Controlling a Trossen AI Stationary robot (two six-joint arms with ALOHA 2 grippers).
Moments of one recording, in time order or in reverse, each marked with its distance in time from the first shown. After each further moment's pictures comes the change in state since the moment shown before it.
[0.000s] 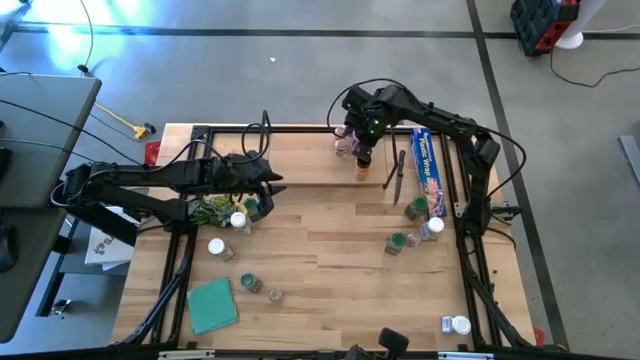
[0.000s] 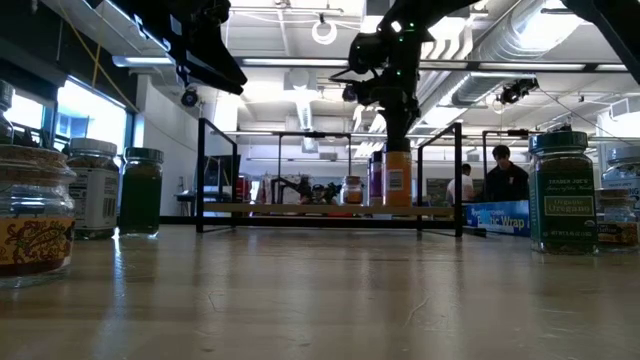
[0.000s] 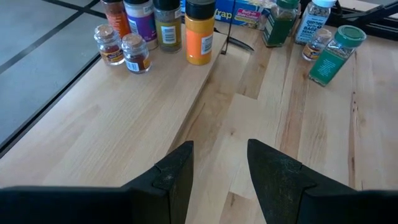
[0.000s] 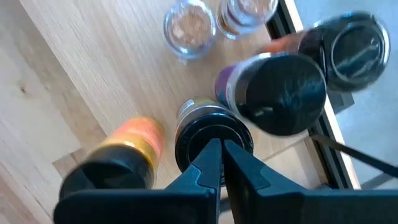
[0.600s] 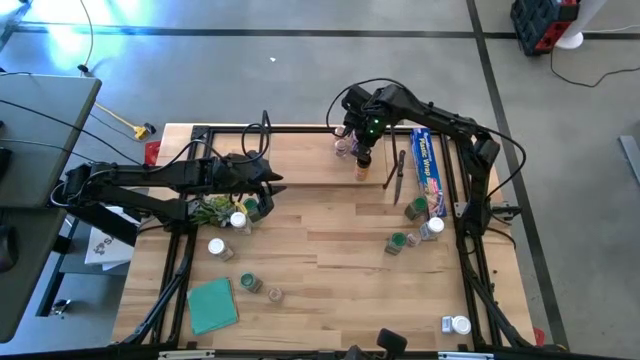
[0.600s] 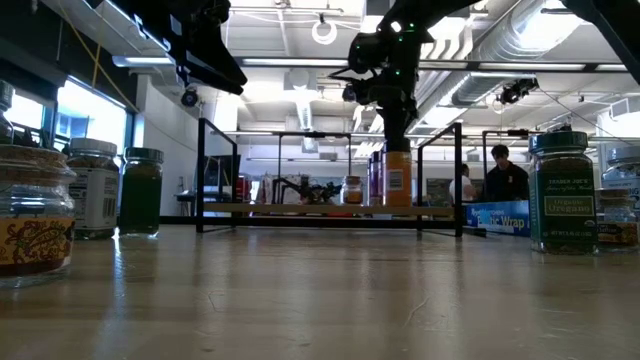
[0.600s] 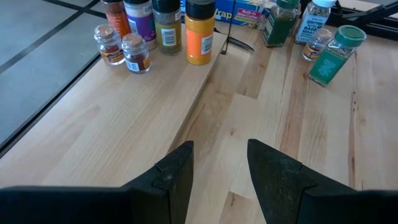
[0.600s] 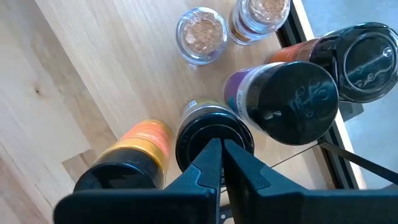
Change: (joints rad) left arm 0.000 0.000 0.000 0.000 0.000 0.000; right arm 0.000 0.001 0.000 0.007 -0.036 -0.015
